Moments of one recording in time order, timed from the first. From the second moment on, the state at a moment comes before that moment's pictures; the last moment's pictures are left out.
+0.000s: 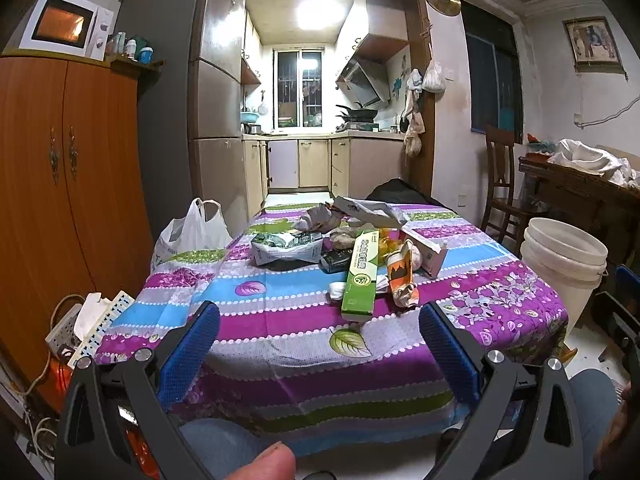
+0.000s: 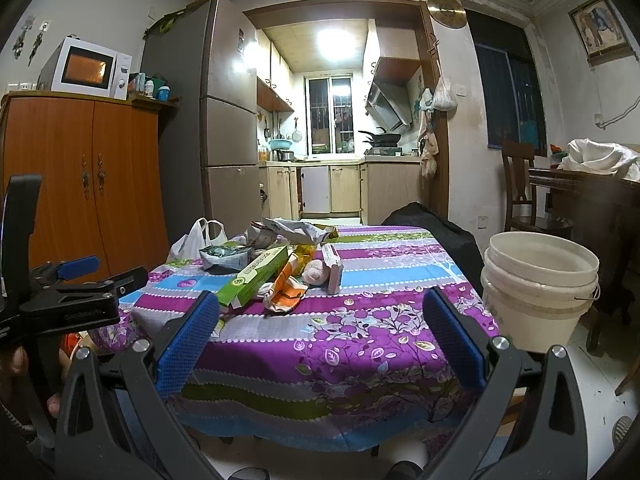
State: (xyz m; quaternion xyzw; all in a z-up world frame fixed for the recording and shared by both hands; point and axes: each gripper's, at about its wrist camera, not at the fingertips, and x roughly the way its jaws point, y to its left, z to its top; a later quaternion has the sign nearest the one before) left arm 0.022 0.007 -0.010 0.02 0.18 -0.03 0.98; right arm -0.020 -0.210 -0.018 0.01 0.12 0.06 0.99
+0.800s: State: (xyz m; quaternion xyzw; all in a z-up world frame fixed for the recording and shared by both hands) left arm 0.018 0.007 -0.009 0.02 0.18 -0.04 0.98; right arm -0.021 -0.211 -0.017 0.01 0.12 0.06 0.99
